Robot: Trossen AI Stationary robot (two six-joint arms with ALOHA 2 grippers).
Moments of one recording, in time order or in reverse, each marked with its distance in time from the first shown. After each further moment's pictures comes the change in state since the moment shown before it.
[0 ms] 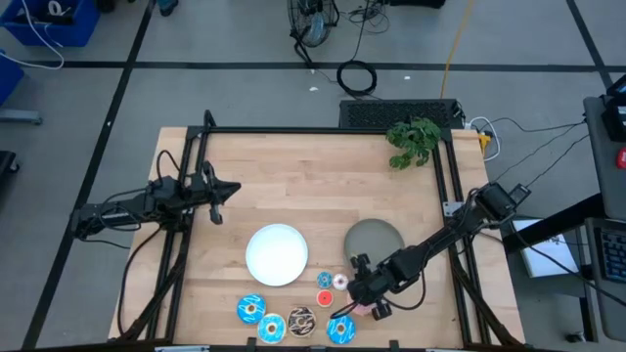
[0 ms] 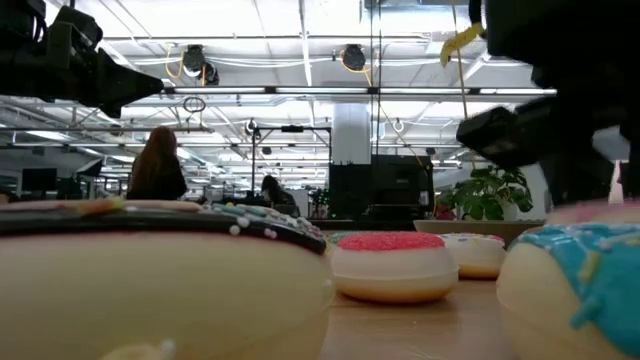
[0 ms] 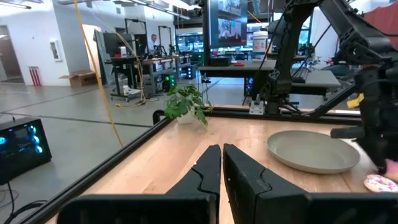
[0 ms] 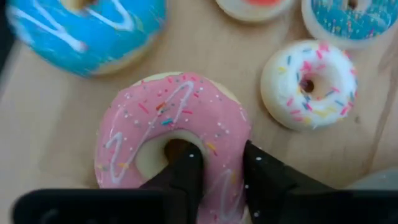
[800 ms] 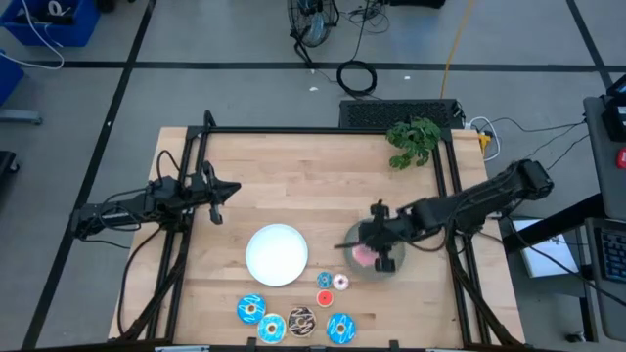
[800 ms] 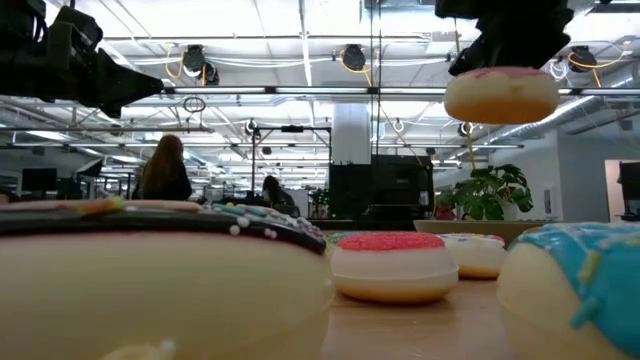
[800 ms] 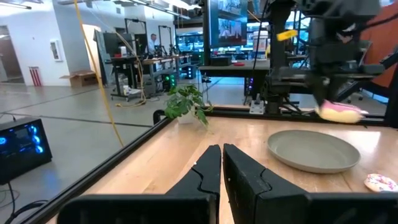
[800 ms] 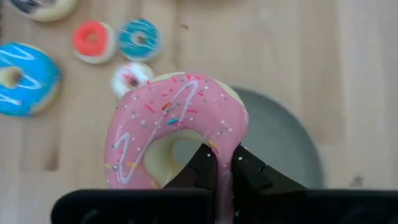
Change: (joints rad) left arm 0.000 0.000 0.000 -0.001 -0.001 0.003; right arm -0.278 -0.400 0.013 -0.428 0.069 0.060
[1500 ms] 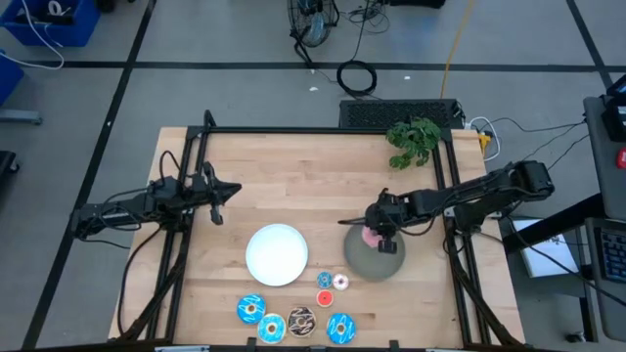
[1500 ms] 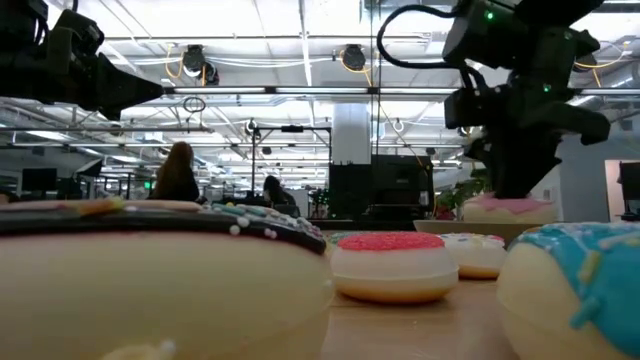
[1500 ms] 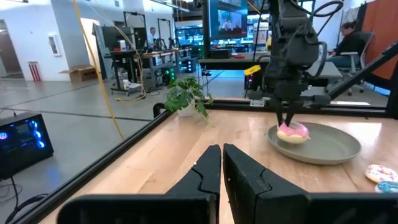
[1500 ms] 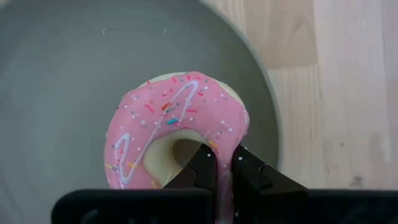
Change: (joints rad) left arm 0.000 0.000 0.000 -0.030 0.000 0.004; right arm -0.204 -0.008 -0.344 0.246 -0.036 -0.115
